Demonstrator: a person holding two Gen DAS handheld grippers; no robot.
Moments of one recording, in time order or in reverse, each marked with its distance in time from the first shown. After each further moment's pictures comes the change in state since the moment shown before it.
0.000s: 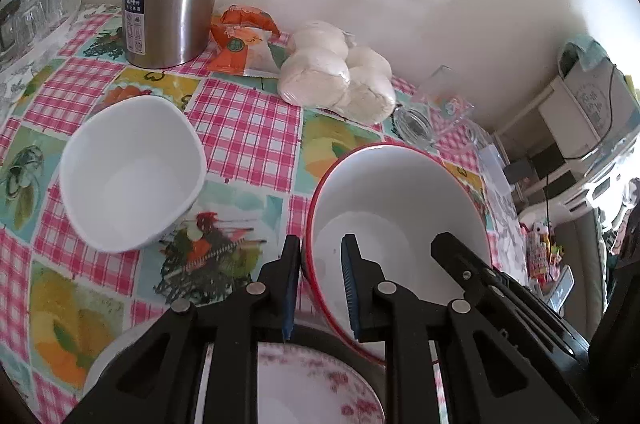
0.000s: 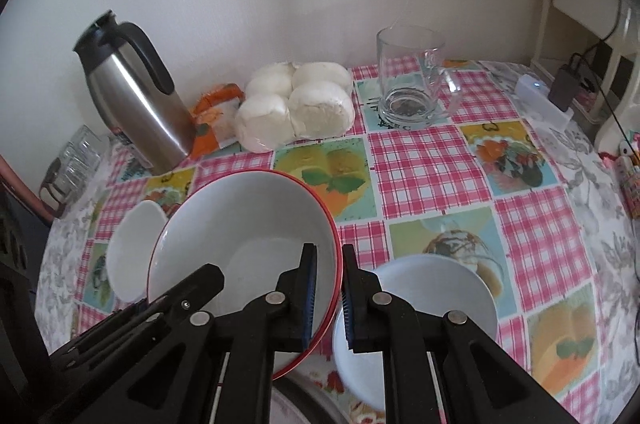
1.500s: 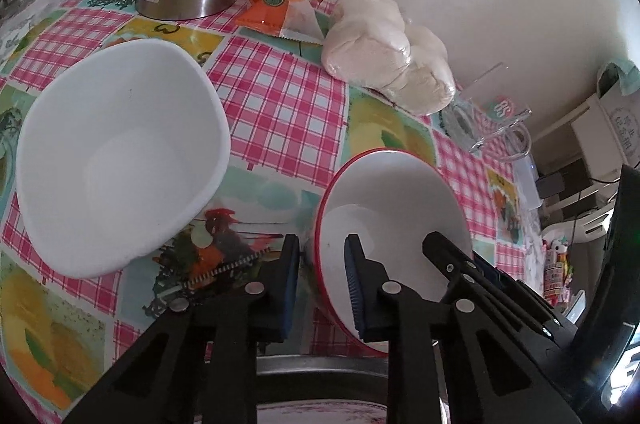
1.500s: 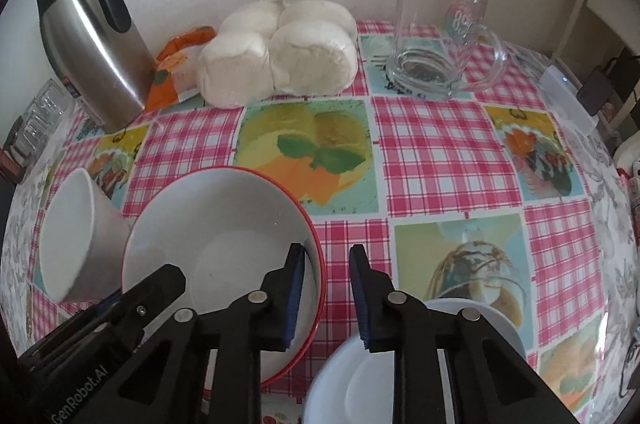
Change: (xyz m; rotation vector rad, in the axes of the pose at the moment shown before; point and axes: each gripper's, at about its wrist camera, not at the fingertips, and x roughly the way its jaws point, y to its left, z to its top) left arm 0.057 0.034 0.006 -0.106 0.068 0.033; right arm 0.086 0.001 0.006 -0.090 0.150 -0.088
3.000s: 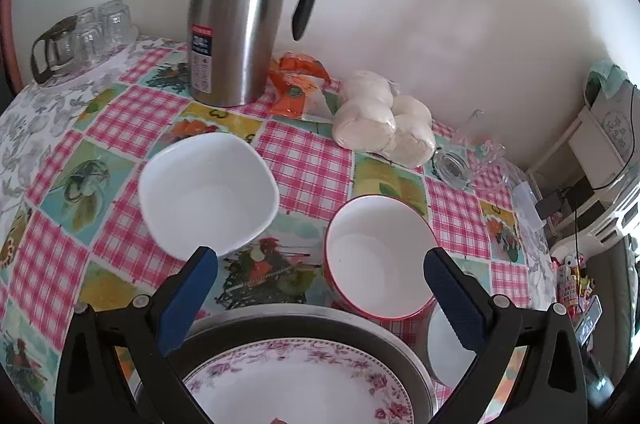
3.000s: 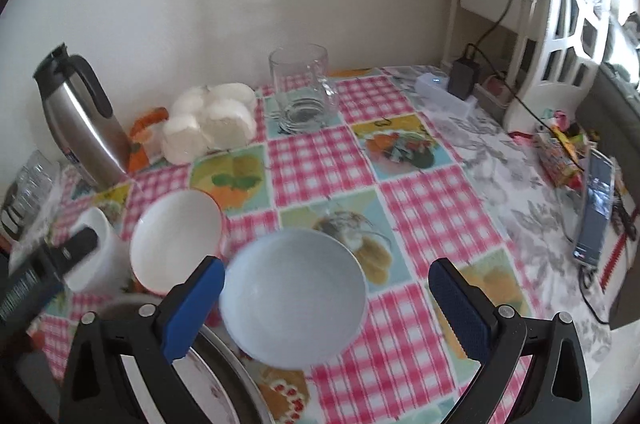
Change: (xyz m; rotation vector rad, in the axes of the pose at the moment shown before) left arm -0.086 -0.014 -0.019 0.063 -0.224 0.104; right arm -0.120 -0.062 -0.054 0.195 -0.193 -0.119
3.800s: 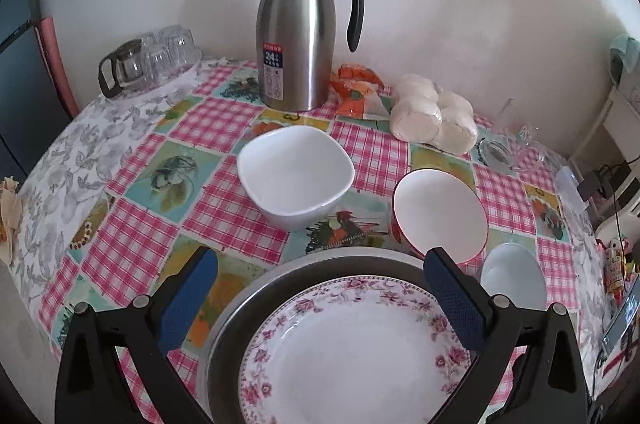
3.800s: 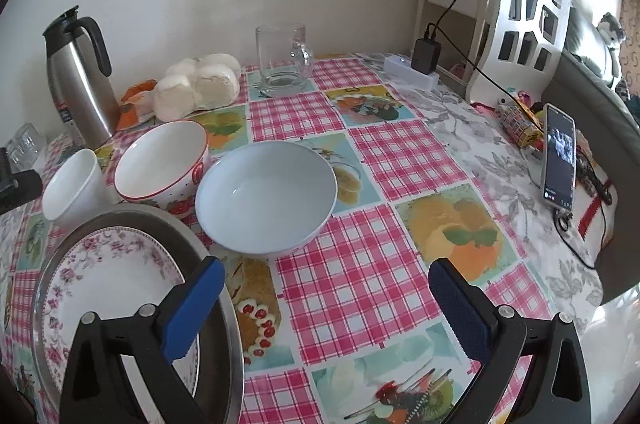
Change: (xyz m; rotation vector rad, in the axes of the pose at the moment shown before) left arm -0.053 0.012 -0.036 0.030 -0.060 0.237; right arm -0.023 0.000 -0.092 -0.015 -0.053 -0.119
